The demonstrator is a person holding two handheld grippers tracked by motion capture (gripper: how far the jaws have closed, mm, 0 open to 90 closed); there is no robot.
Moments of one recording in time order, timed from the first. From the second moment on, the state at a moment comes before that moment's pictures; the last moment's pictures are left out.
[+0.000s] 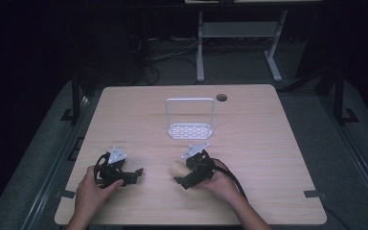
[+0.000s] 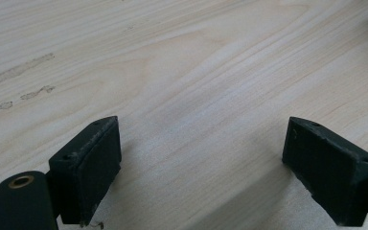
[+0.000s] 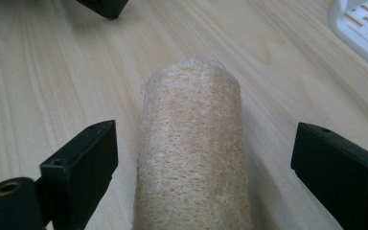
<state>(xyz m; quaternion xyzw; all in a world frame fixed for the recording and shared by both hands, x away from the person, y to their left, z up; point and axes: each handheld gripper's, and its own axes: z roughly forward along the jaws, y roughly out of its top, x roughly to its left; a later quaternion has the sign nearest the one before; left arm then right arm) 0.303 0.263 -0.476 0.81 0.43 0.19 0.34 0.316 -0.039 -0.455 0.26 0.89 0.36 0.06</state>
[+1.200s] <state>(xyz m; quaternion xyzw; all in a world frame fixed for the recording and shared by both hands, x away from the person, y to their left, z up) 0.303 0.263 -0.476 0.81 0.43 0.19 0.34 0.310 -0.037 -0.464 0.23 0.90 0.35 0.07</state>
